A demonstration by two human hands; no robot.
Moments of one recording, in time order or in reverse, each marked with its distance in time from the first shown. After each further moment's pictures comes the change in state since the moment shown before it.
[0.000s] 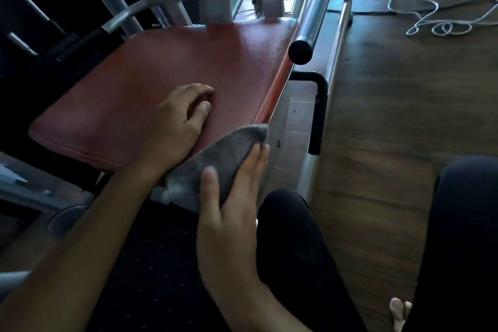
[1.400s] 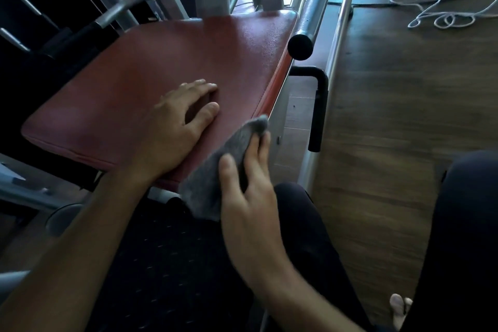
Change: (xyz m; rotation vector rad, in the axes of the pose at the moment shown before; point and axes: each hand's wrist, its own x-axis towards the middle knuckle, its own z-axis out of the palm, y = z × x) left_hand -0.003 0.003 -0.006 -0.003 -0.128 -0.040; right_hand 0.019 0.000 -0.026 0.103 -0.115 0.013
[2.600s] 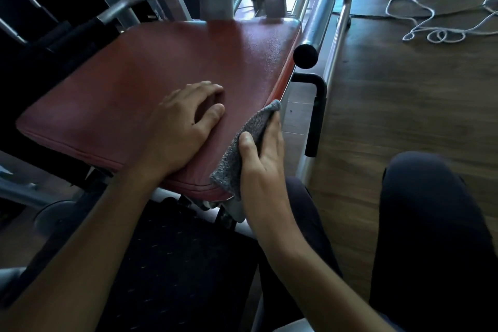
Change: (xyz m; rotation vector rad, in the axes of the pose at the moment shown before) left_hand 0.005 -0.002 0.005 0.062 0.032 0.035; right_hand 0.036 -0.009 -0.009 0.021 0.054 0.067
